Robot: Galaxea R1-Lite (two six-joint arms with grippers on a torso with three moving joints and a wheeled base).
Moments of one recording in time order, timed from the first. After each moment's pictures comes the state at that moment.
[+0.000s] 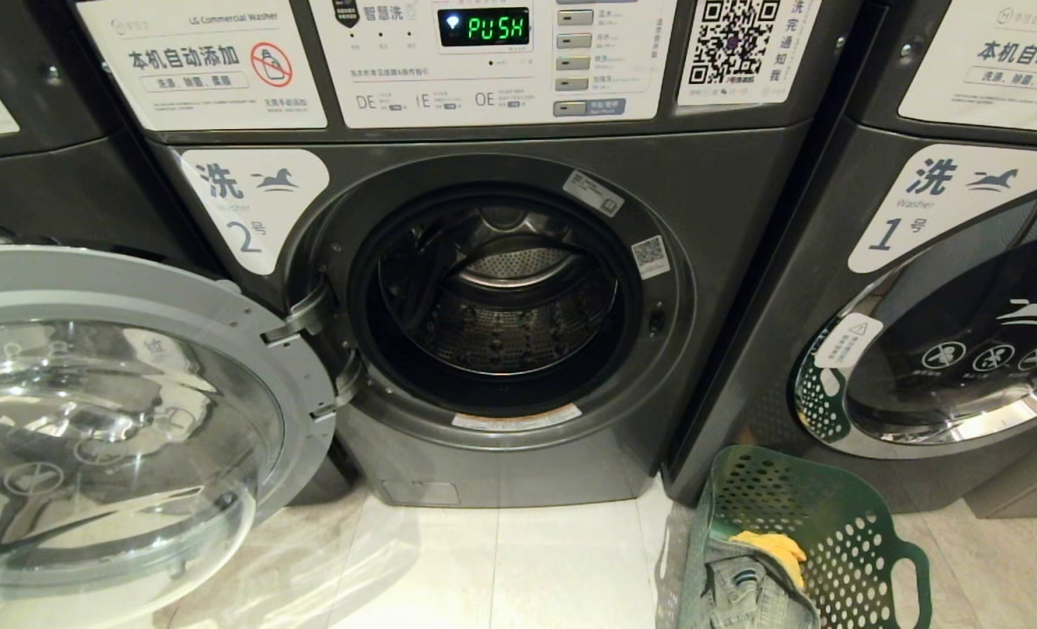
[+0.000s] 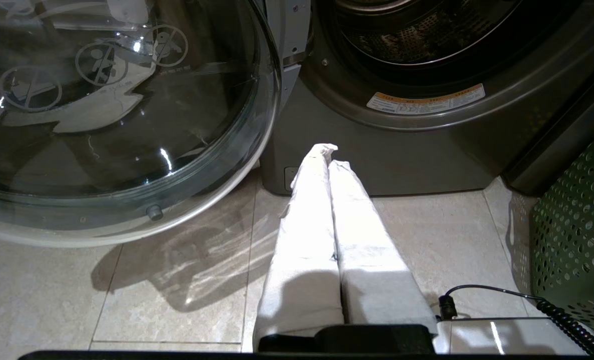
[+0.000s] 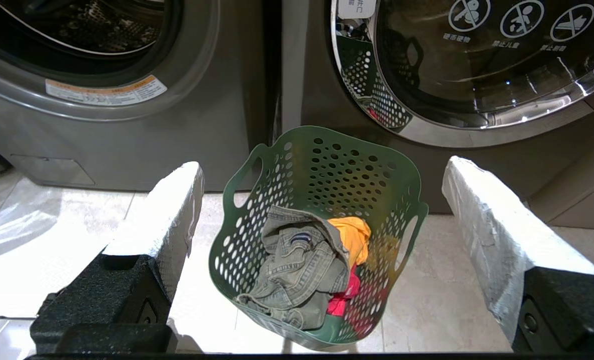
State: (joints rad) left arm -0.01 0.00 0.00 0.00 0.00 0.01; right arm -0.01 0.00 0.00 0.00 0.01 -0.05
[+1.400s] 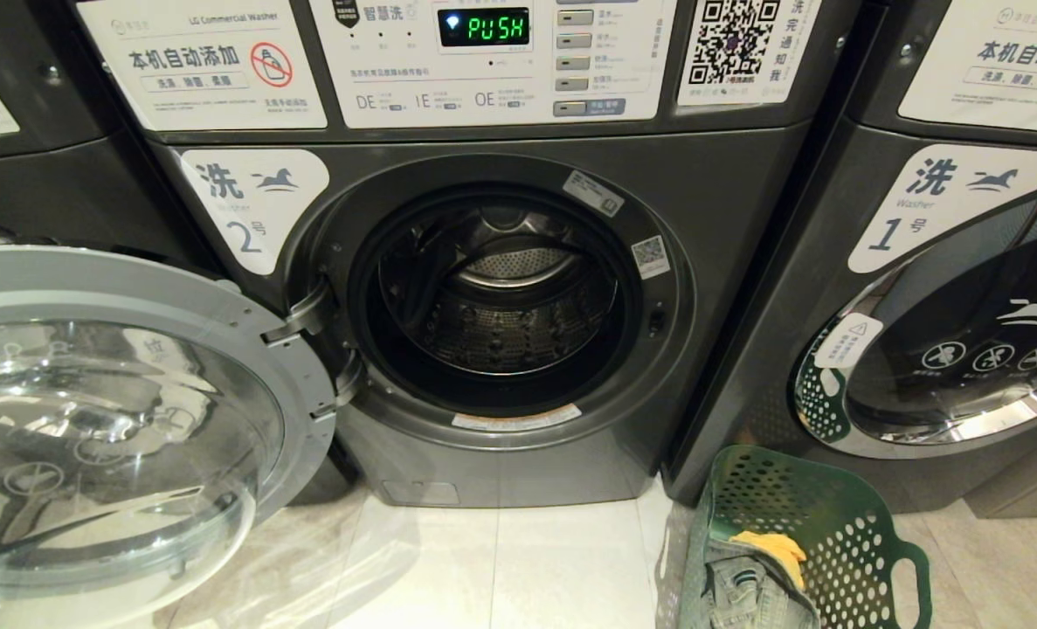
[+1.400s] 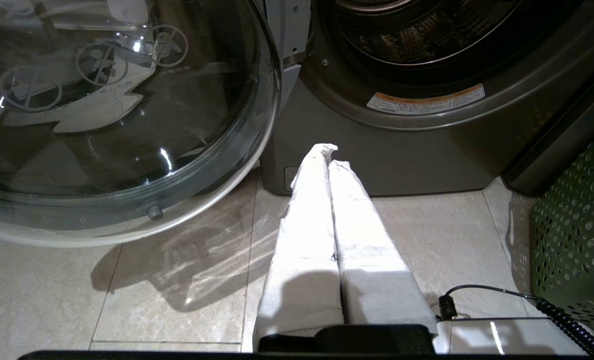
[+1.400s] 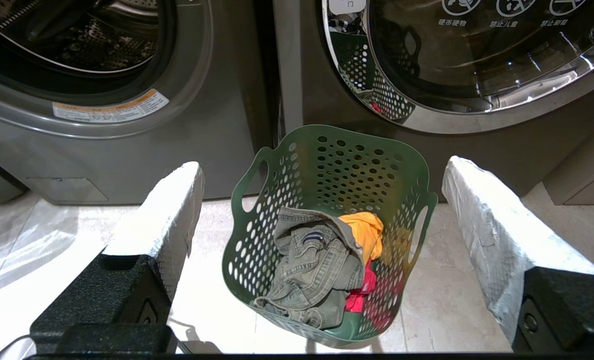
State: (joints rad) left arm -0.01 0.00 0.00 0.00 0.00 0.00; right arm -0.01 0.00 0.00 0.00 -0.01 0.04
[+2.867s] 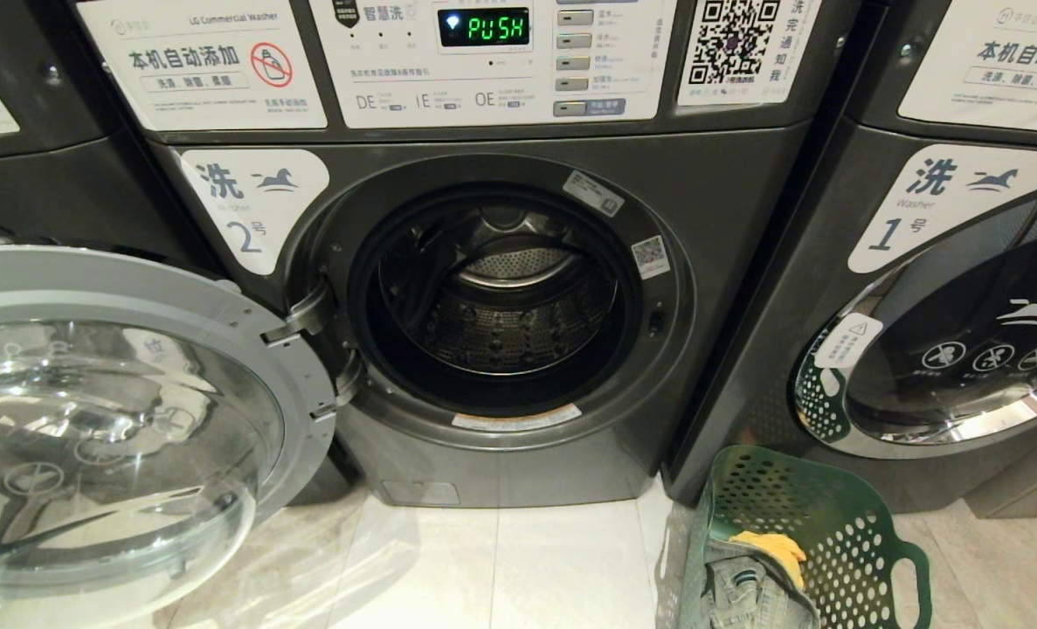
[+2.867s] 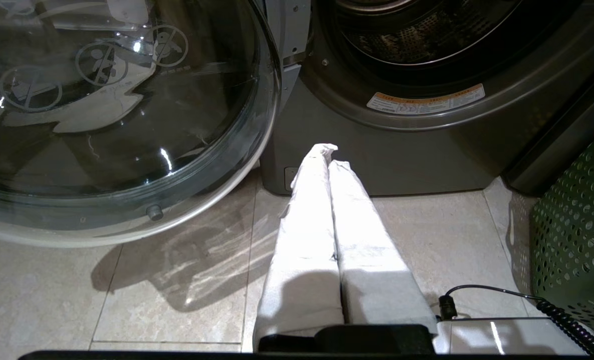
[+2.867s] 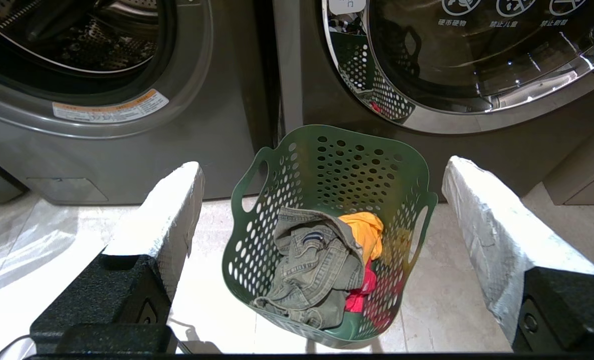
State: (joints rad) left arm -0.01 0.00 0.00 0.00 0.00 0.01; right arm -0.01 0.00 0.00 0.00 -0.01 0.04
